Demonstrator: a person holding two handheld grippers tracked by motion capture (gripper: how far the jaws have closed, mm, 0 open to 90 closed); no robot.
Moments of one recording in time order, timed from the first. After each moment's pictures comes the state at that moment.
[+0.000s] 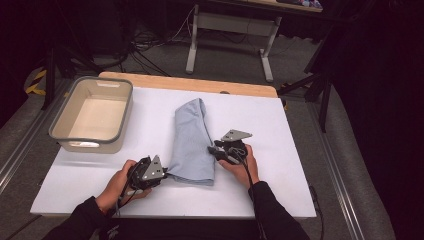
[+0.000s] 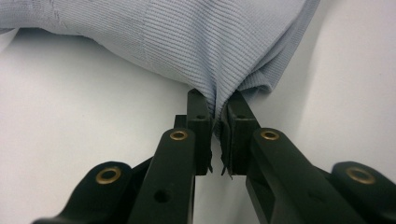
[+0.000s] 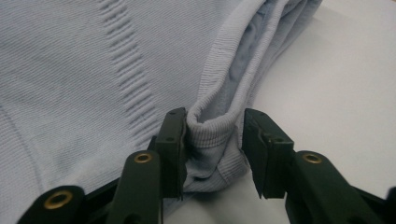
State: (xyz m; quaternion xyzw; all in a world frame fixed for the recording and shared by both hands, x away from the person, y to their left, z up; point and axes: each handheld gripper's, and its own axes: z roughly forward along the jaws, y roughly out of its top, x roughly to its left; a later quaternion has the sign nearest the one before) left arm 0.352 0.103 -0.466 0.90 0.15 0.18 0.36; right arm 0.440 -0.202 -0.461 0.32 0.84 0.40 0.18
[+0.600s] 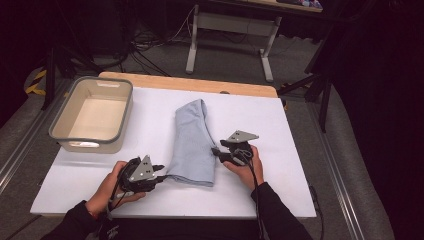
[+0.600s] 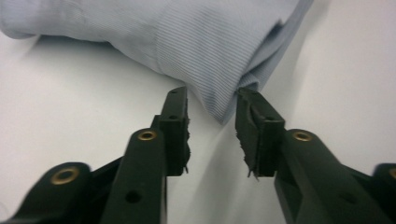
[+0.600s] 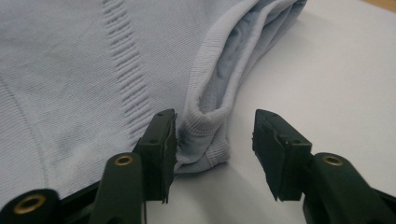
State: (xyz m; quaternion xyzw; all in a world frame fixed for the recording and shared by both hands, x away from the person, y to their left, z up) left arm 0.342 0.126 -0.453 0.88 0.17 0.18 0.41; right arm 0.431 -0.216 -0.451 0.32 0.83 0.41 0.19
